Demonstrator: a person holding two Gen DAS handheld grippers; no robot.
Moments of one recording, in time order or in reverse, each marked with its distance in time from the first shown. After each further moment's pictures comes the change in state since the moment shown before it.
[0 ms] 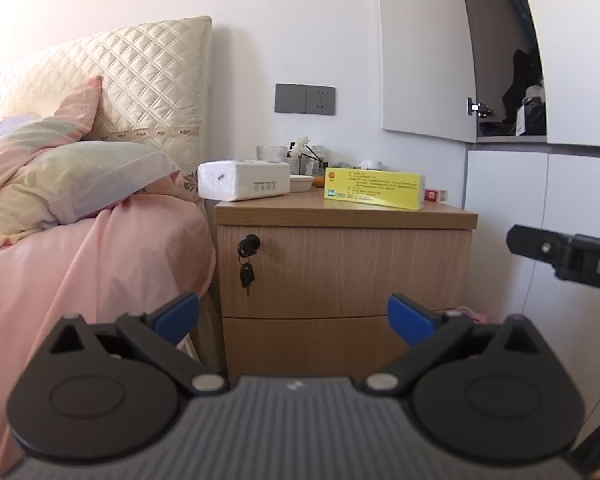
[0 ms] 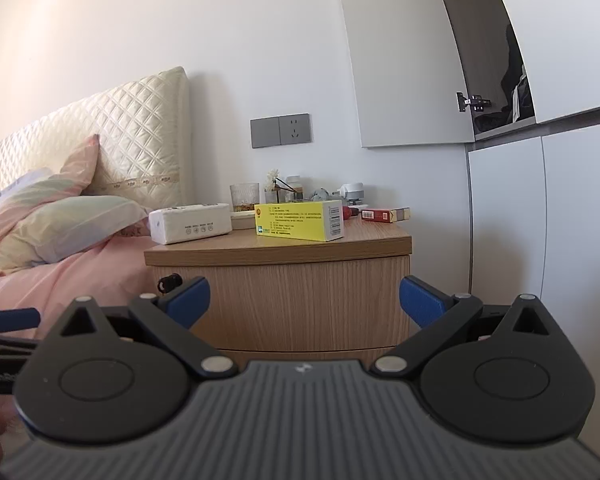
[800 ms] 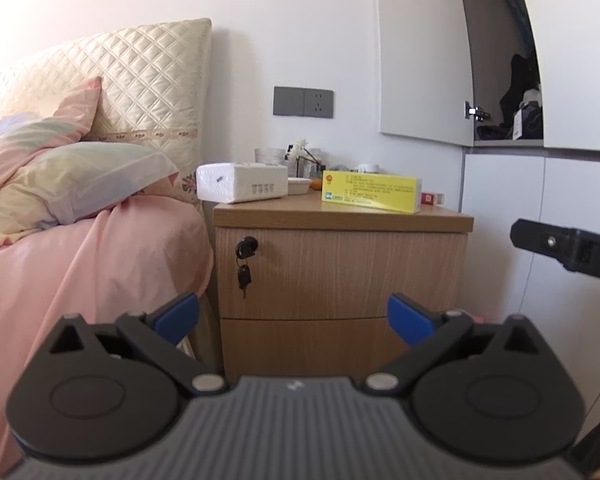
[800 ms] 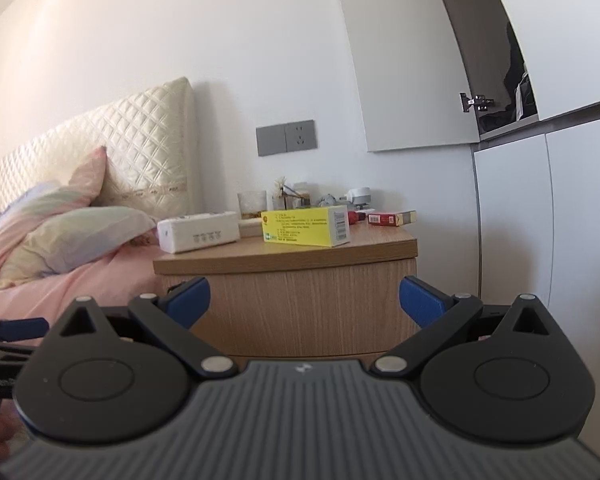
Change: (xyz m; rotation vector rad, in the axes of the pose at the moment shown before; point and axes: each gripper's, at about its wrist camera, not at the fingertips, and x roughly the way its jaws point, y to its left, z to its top) left arm -0.004 0.002 -0.003 -0.005 -0.015 -0.008; right arm -0.008 -0.011 0.003 0.033 -0.029 0.027
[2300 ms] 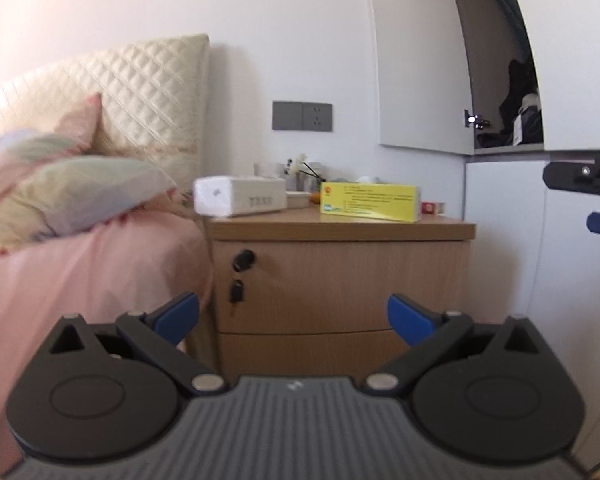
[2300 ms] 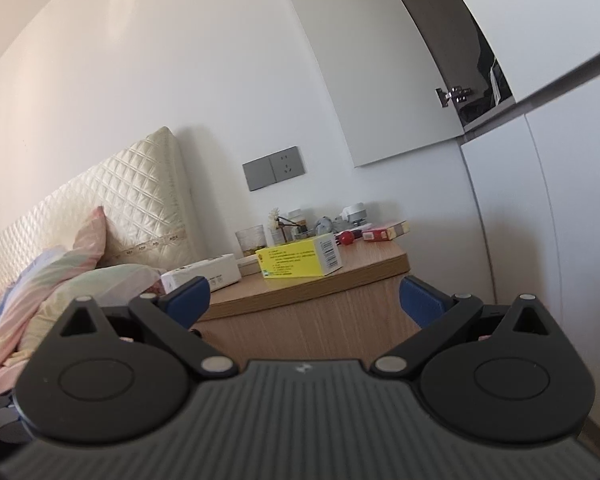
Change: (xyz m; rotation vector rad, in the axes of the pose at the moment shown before) left arm 0.010 -0.009 -0.004 0.004 -0.041 0.003; right arm -0.005 -0.034 0.020 0.175 -0.059 0.025
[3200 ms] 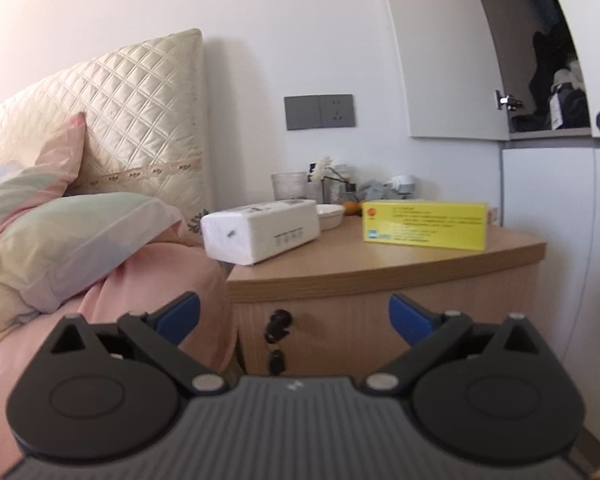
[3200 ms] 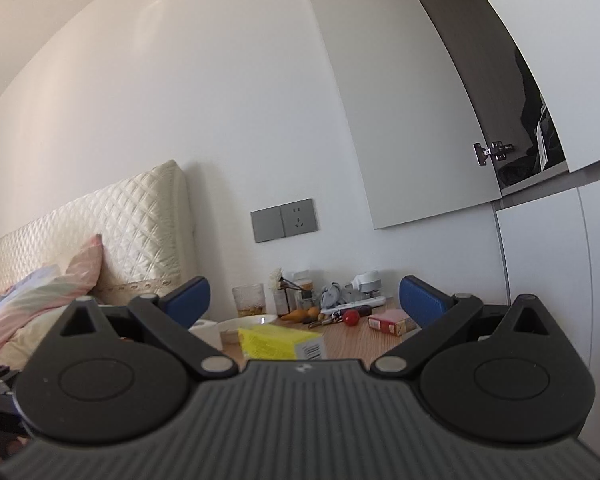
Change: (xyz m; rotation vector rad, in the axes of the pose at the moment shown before) left arm 0.107 0.028 0.060 0.106 0.025 0.079; right arm 0.104 -0.046 0.064 -0.087 -0.113 0.100
